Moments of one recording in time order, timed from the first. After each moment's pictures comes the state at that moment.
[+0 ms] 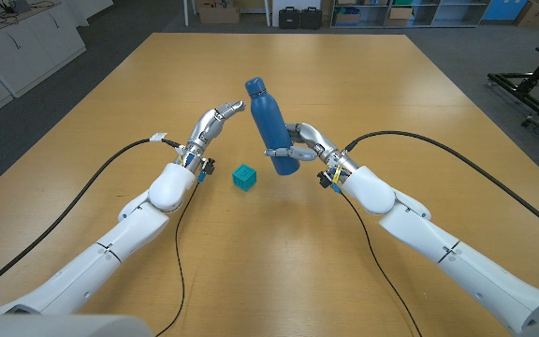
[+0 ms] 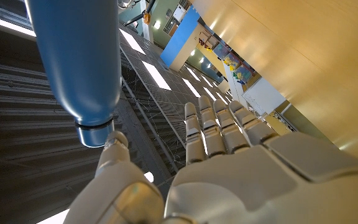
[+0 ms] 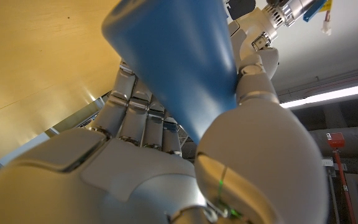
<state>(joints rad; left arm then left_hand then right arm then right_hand) 1.08 0.64 0.37 -1.75 -0.14 -0.32 0.24 0.13 -0.16 0.37 -0.17 0.20 0.45 0.00 0.26 0.20 0.45 -0.01 0.24 0.20 0.35 -0.04 0.21 0.19 0.23 -0.04 0.20 0.17 -1.00 -0.67 -0.52 -1.85 -0.06 0.17 -0.10 0.87 -0.09 0.32 -0.19 0.18 0.60 0.21 0.67 0.23 0.77 0.11 0.68 0.50 0.88 0.04 0.59 0.39 0.70 -0.03 1.05 0.33</state>
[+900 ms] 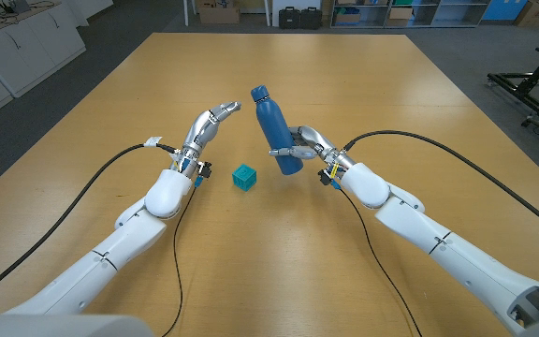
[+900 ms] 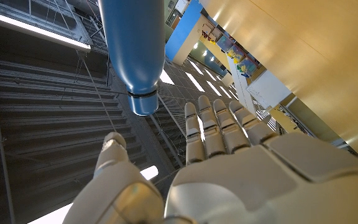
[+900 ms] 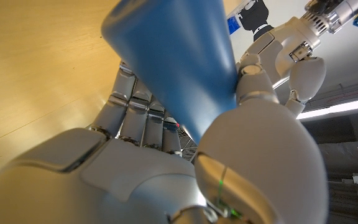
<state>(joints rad) 1.09 0.63 0.37 -1.73 -0.11 -0.35 0.26 0.13 -0.17 0.36 -0.17 0.20 0.45 0.00 0.26 0.20 0.45 -0.01 0.24 0.21 0.35 -0.04 0.21 0.19 0.23 -0.04 0.20 0.17 -0.94 -0.66 -0.55 -1.78 -0.05 0.11 -0.07 0.87 -0.09 0.32 -0.19 0.18 0.60 0.21 0.67 0.22 0.77 0.11 0.67 0.50 0.88 0.04 0.59 0.40 0.70 -0.04 1.07 0.33</state>
